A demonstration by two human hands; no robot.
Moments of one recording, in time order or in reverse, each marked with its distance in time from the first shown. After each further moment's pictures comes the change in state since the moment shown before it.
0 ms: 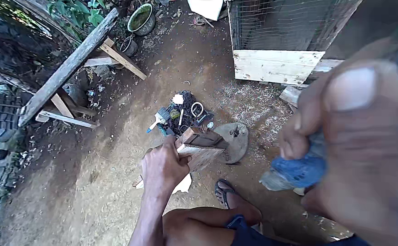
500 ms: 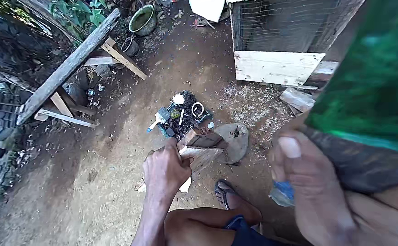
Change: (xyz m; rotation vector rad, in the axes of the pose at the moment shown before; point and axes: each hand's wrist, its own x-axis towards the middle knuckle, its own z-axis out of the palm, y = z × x) left_hand -0.009 0.000 0.003 -0.010 0.055 0.010; right_hand -0.023 -0.008 0.008 -0.019 -0.058 -0.026
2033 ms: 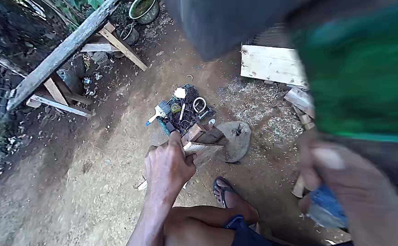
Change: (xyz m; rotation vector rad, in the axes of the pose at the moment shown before) left_hand -0.001 -0.004 0.004 0.020 -0.015 0.001; right_hand 0.000 0.007 -0.022 -0.078 -0.216 0.101
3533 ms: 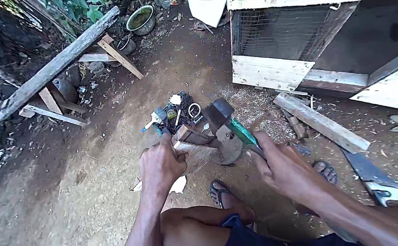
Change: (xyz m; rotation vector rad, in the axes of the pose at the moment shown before) left_hand 0.003 -0.008 0.001 -0.037 -0.022 -0.056; right_hand -0.023 0.059 0.041 -0.451 -0.312 0.144
